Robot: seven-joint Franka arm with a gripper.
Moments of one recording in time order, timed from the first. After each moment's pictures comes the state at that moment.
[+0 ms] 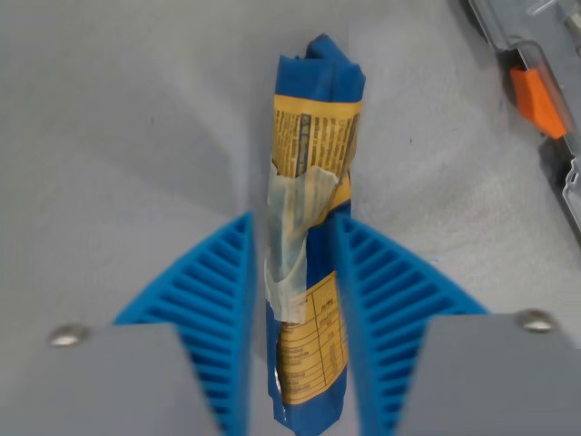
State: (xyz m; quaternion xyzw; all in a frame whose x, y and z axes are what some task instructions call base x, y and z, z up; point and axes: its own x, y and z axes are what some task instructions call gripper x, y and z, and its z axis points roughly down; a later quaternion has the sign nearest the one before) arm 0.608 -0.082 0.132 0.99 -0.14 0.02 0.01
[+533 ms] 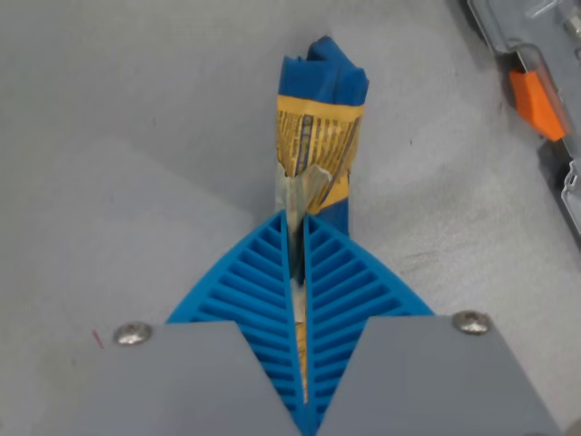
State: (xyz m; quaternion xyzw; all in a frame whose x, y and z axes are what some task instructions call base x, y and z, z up) arm 0.610 -0.082 0.134 0.99 -0.14 0.02 0.01
